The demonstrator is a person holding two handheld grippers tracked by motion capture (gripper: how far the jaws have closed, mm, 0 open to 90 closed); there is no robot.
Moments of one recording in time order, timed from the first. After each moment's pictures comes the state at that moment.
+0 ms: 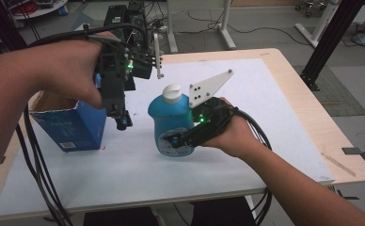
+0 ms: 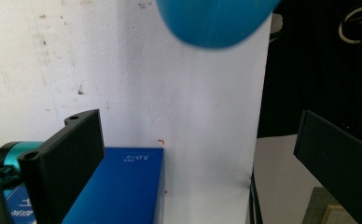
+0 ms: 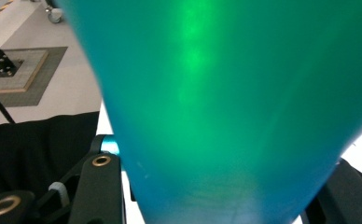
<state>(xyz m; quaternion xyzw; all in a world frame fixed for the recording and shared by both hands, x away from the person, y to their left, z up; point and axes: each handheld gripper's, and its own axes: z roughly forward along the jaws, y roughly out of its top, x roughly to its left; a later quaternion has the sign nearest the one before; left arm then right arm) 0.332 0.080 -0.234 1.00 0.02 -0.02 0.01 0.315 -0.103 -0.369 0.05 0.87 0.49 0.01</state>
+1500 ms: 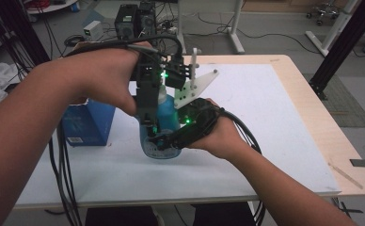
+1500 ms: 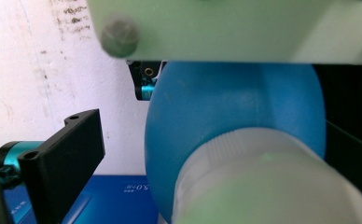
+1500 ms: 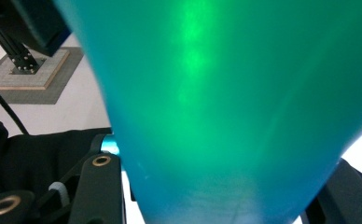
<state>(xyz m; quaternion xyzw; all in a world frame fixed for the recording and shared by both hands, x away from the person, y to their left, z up) 0.324 0.053 -0.246 1.00 0.01 -0.01 0.03 0.316 -0.059 -0.362 0.01 0.87 0.50 -0.02</state>
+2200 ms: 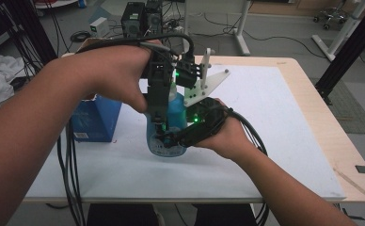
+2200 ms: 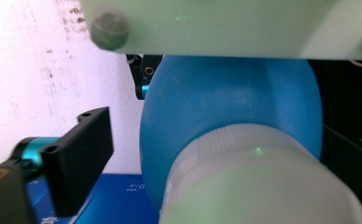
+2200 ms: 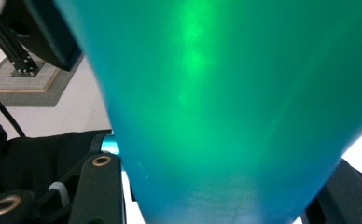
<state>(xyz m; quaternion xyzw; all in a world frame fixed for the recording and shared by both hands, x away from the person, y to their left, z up) 0.323 0.054 -0.246 1.00 0.01 0.00 0.03 0.318 -0.060 -0.362 0.01 0.86 0.50 -0.02</state>
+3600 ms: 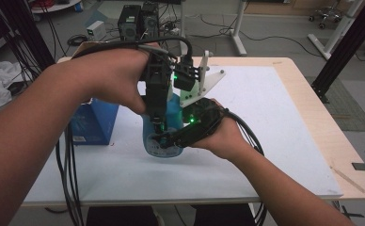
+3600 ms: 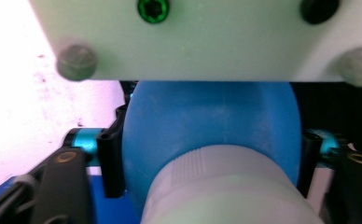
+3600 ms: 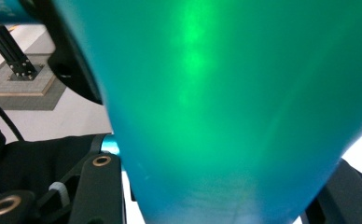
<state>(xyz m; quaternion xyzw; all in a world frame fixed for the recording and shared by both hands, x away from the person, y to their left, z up) 0.320 0.046 -0.244 1.00 -0.01 -0.01 0.02 0.317 -0.061 -0.361 0.02 0.86 0.51 -0.02</state>
